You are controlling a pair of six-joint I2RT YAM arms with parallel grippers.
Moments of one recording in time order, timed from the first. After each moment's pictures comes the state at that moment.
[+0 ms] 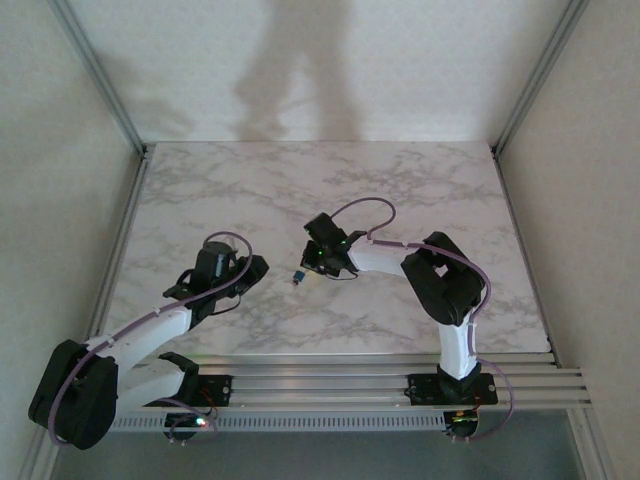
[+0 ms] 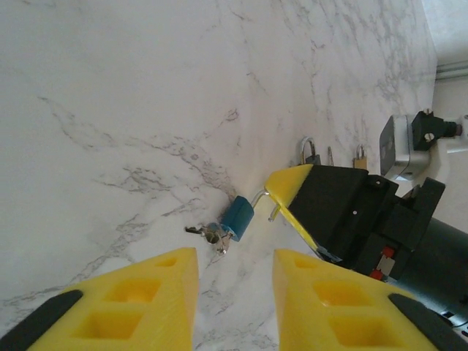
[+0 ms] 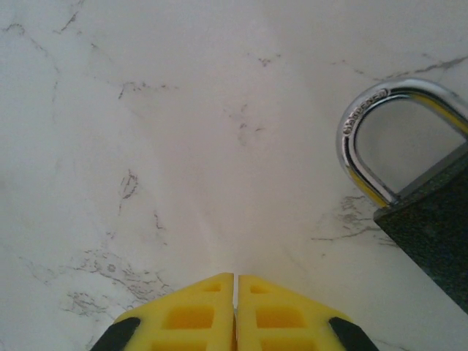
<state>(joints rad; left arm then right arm) -0.38 1.09 0.43 -0.01 0.21 -1.03 0.81 1.96 1.20 -0.24 -0.08 1.00</state>
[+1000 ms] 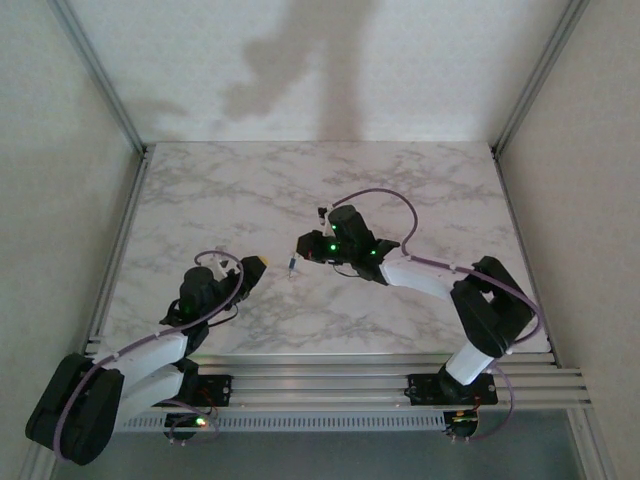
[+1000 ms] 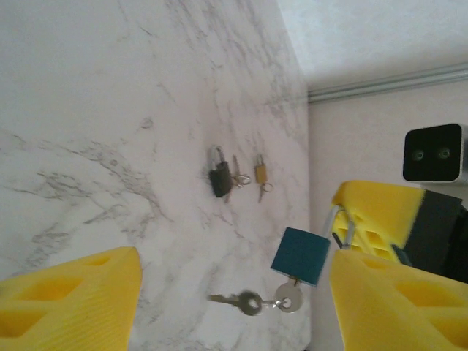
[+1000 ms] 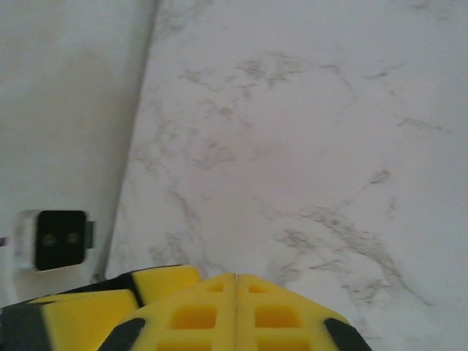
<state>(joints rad) -0.33 1.00 0.13 0.58 0.33 -1.19 0.79 1.62 0.97 0.12 -0.31 0.87</state>
